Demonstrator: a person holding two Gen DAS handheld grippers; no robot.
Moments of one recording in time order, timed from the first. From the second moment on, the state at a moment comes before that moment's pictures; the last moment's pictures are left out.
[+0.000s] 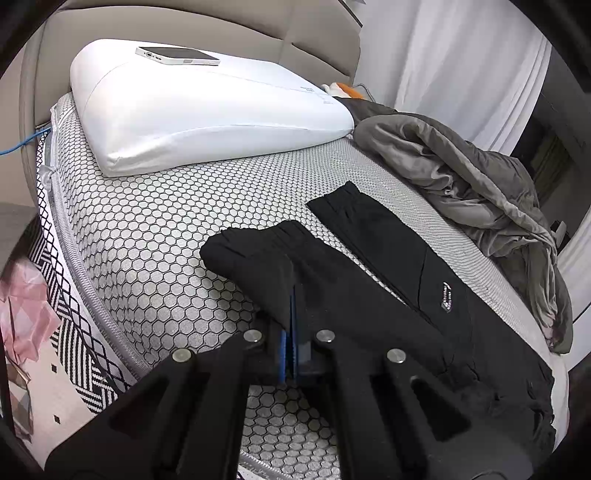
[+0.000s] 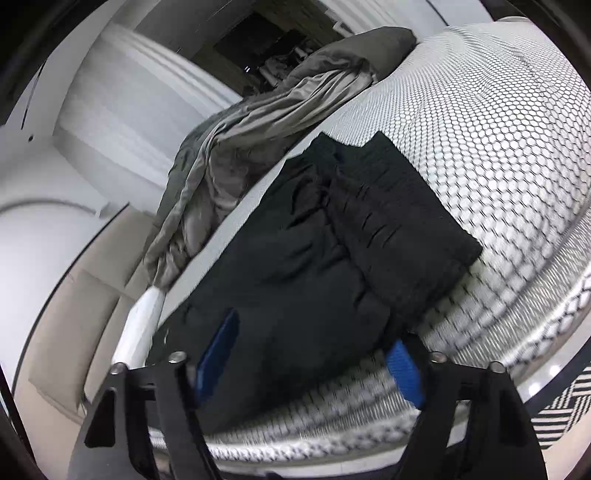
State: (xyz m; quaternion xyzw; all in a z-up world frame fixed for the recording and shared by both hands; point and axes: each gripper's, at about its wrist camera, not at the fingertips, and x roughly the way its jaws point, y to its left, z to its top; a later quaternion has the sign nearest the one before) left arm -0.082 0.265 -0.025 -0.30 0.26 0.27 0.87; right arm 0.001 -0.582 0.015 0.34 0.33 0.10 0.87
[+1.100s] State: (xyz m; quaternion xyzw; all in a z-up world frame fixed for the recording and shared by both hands) left arm -0.018 0.278 0.056 -0.29 0.24 0.22 0.90; right arm 0.069 -0.567 0.127 0.28 0.26 0.01 0.92
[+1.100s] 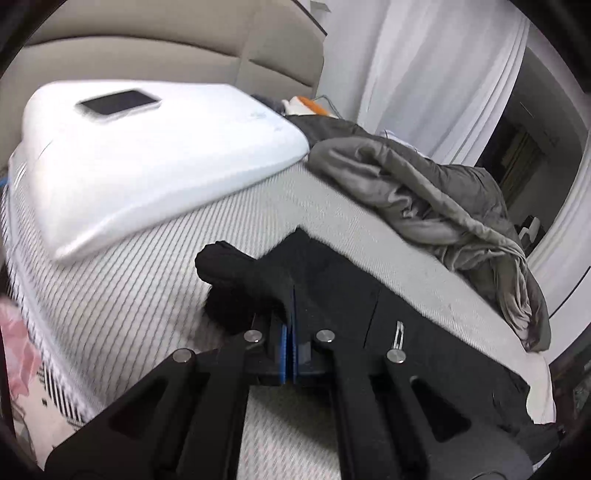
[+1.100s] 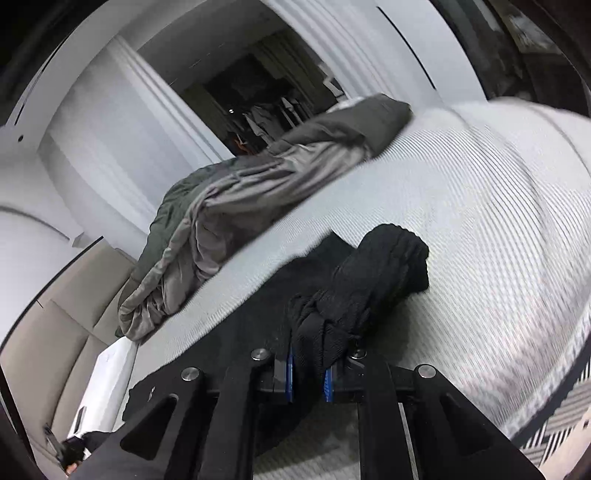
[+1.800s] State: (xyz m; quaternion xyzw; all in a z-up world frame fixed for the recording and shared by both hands) left arm 0.264 0.359 0.027 -0.28 0.35 0.25 0.86; right arm 0.317 -0.528 0.082 0.19 0.37 -0.07 0.91
